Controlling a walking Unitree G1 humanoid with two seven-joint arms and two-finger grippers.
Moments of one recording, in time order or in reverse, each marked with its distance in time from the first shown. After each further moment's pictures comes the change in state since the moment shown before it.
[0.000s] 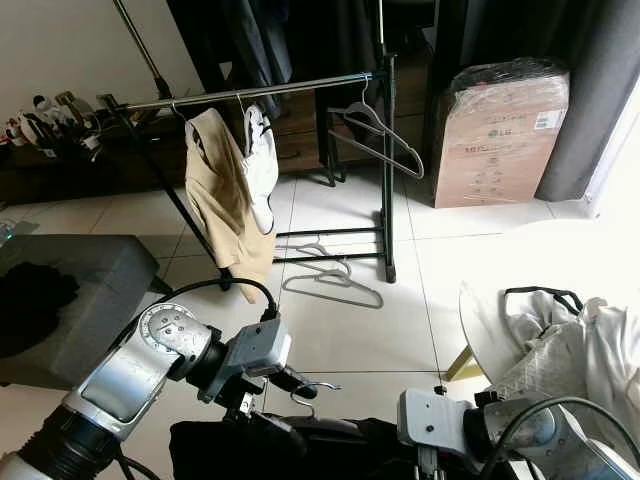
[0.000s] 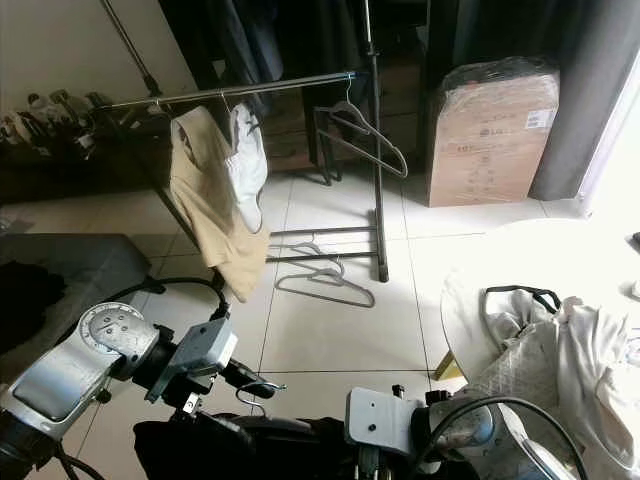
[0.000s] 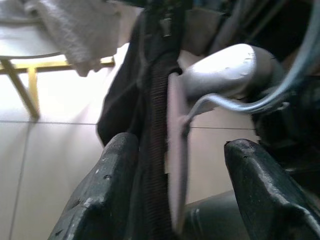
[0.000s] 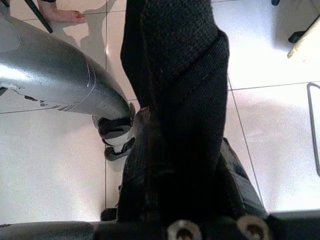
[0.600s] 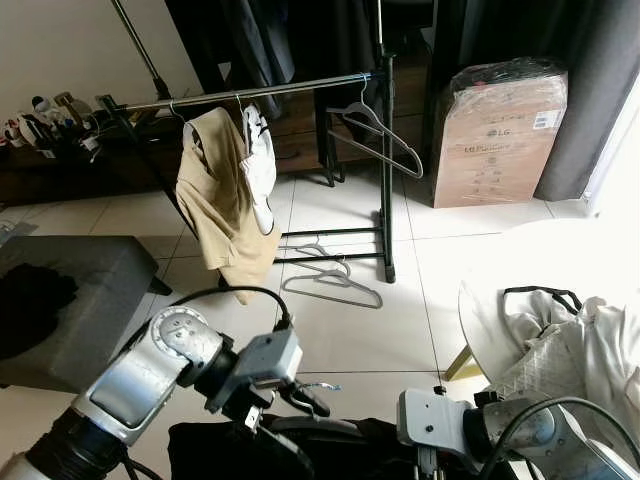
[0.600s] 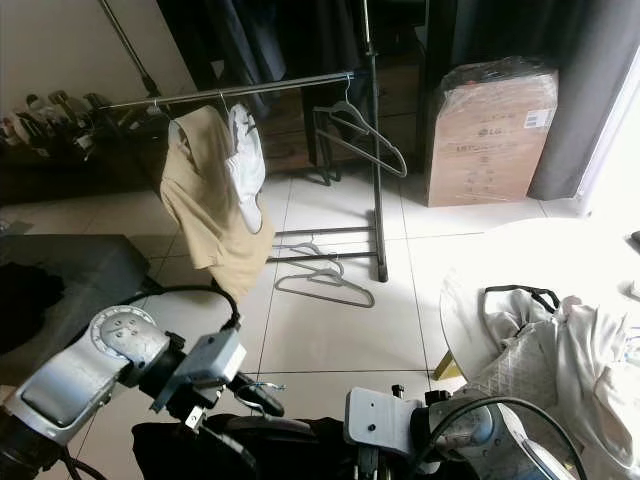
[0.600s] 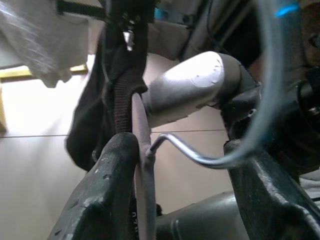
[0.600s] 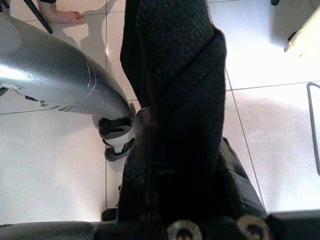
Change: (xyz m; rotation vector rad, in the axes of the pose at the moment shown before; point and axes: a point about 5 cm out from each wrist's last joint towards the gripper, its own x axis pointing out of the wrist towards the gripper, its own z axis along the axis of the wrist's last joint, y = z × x) left arm 0.014 -0.008 0.004 -0.005 -0.019 -0.104; right arm 0.000 0.000 0.000 -0.001 -0.001 0.001
